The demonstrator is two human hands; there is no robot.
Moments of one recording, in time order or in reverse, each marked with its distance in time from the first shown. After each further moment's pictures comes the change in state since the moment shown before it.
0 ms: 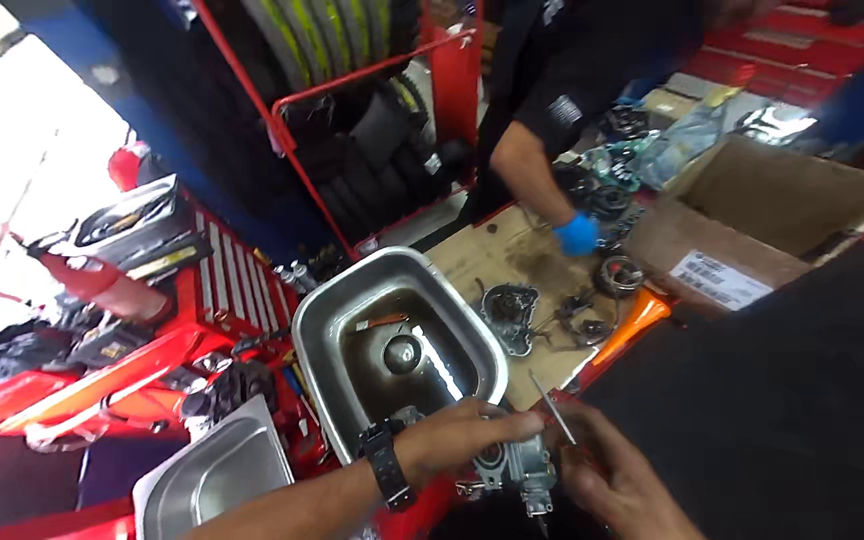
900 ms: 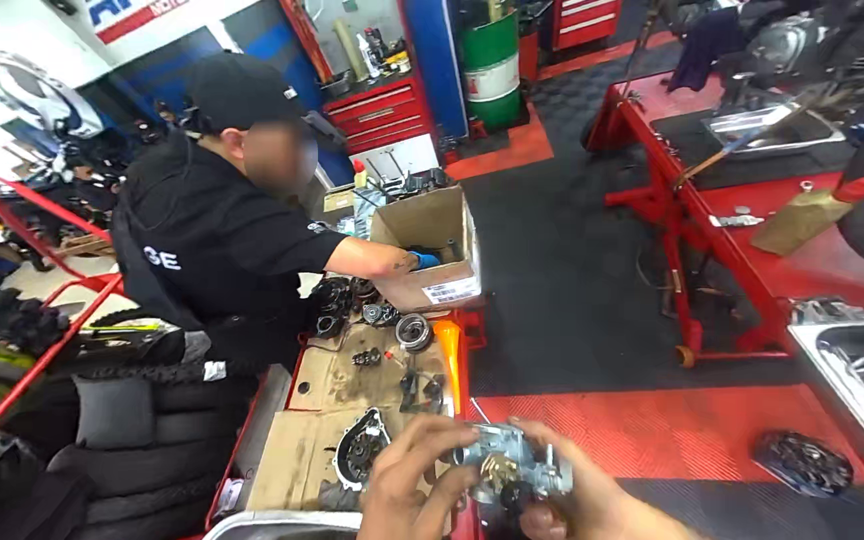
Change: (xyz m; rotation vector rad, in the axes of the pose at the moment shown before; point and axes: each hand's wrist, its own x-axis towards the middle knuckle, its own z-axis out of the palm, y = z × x) left_hand 0.168 0.161 0.116 0.640 -0.159 1.154; right_hand -0.057 -0.003 -0.145 1.373 0.385 0.227
